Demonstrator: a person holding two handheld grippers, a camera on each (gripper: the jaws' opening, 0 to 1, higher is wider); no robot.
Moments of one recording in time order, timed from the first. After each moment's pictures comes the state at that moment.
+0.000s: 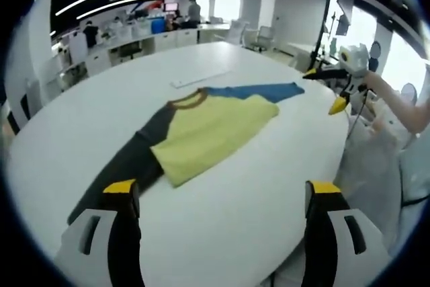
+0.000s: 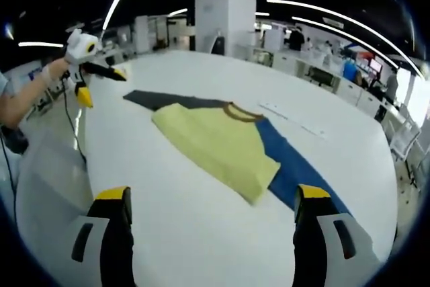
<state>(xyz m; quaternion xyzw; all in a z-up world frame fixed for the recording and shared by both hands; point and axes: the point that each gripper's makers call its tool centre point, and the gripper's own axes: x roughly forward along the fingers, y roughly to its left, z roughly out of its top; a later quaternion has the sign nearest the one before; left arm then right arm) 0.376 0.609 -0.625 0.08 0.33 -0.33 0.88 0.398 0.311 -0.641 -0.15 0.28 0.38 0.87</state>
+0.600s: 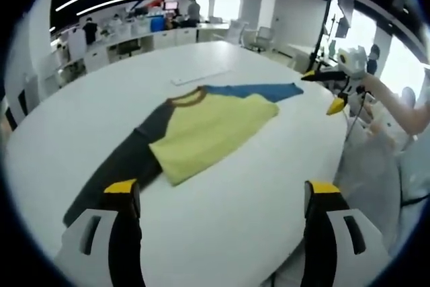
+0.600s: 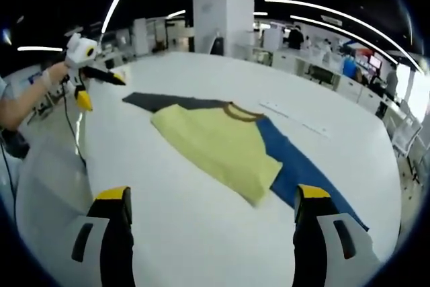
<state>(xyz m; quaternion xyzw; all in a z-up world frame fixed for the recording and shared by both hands) 0.383 0.611 -0.634 0.07 0.34 -0.33 0.88 0.404 0.312 -0.644 -0.13 0.28 0.37 0.87</state>
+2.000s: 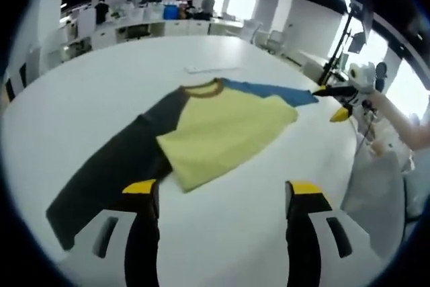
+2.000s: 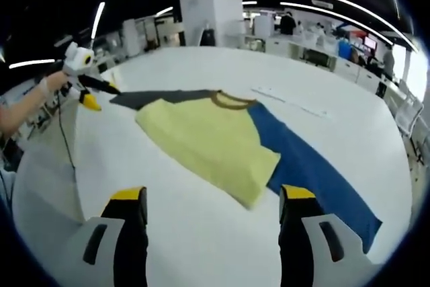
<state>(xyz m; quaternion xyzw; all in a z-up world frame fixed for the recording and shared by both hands) 0.430 0.623 -0.676 0.01 0.37 -0.31 0.87 0.436 0.312 -0.679 -0.09 0.32 0.36 0.87</state>
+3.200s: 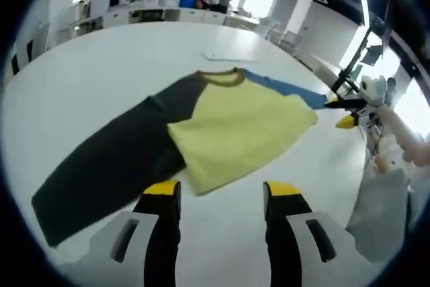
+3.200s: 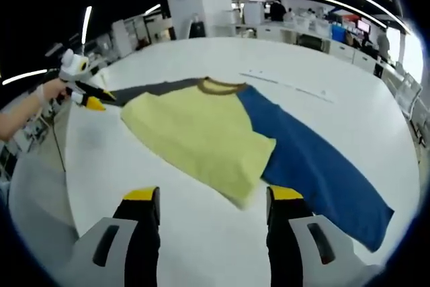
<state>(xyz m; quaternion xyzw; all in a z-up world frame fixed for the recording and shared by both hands) 0.455 0.629 -0.712 -0.03 0.40 -0.28 0.87 0.458 0.304 -0.711 -0.08 0.35 0.34 0.87</state>
